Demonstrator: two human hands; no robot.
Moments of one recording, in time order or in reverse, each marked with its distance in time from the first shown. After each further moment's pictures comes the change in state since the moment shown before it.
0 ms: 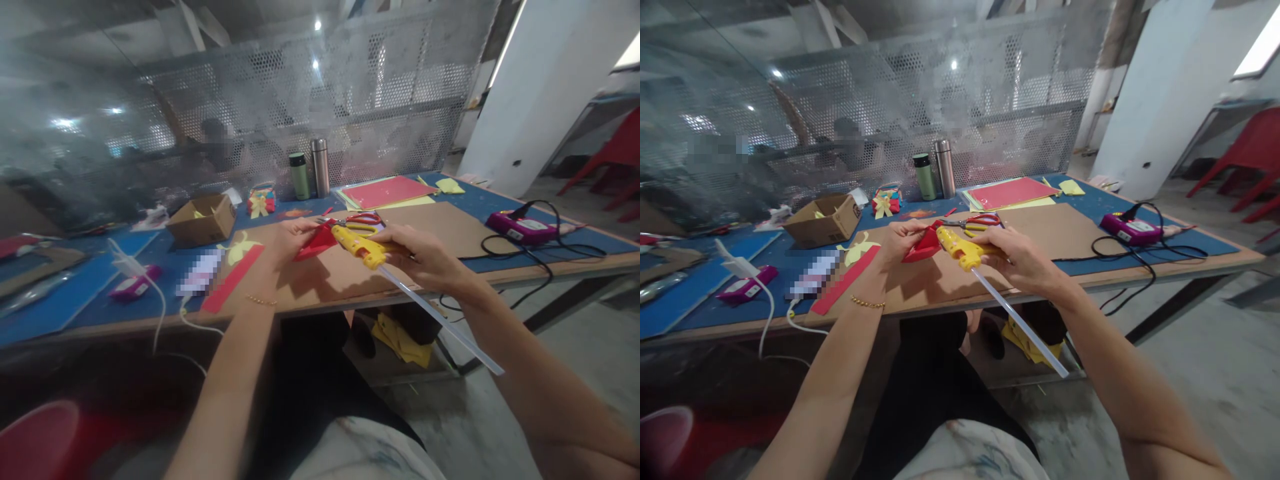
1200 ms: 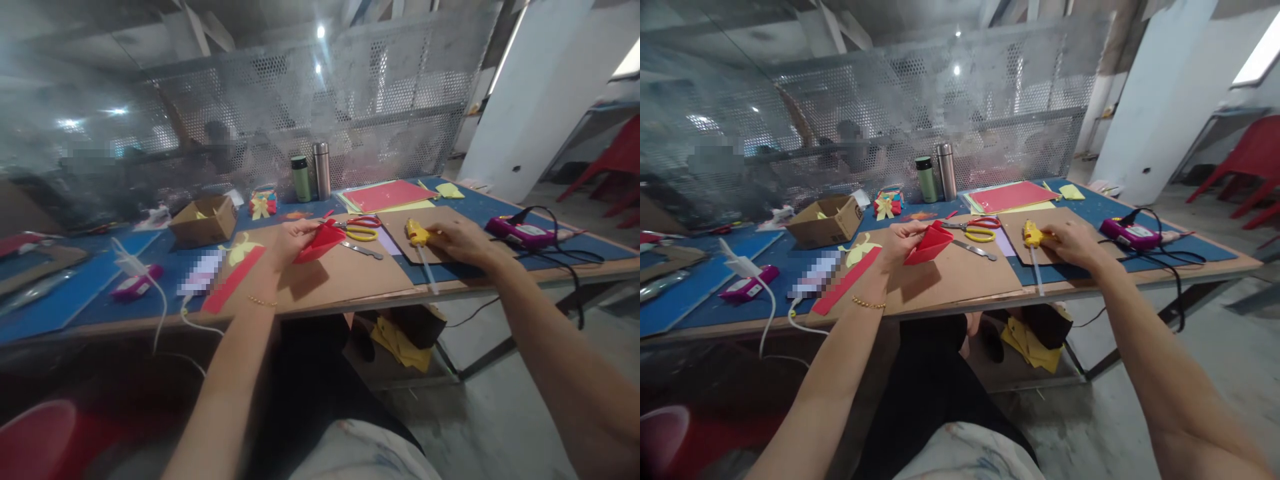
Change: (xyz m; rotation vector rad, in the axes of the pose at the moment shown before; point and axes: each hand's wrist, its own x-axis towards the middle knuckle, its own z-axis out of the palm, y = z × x) left_hand 0.000 0.000 -0.001 -0.020 0.012 0.018; right_hand -0.049 0.159 -0.050 -0.527 -0.193 0.490
